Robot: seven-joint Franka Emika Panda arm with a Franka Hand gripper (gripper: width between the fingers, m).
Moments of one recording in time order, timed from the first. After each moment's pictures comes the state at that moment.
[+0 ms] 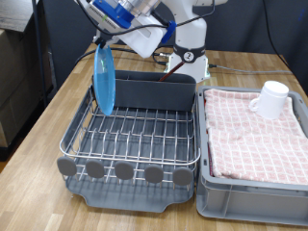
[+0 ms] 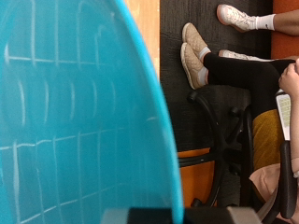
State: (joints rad) arm 0.21 -0.17 -0.48 -2.38 -1.05 2.34 1.17
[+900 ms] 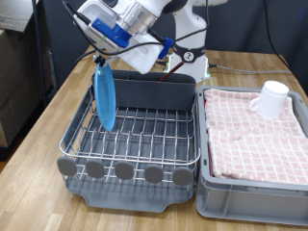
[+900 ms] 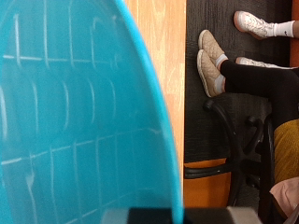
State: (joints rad) arm 0.21 -0.09 -0.54 -2.40 -1.08 2.49 1.21
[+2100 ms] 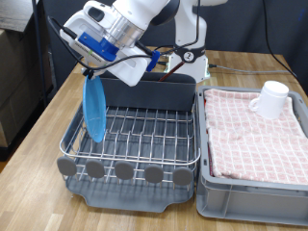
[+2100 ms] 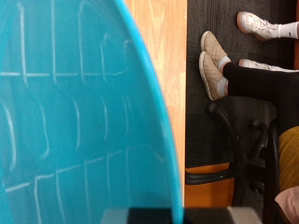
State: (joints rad) arm 0.21 0.04 -0.59 -2.34 -1.06 2.60 1.19
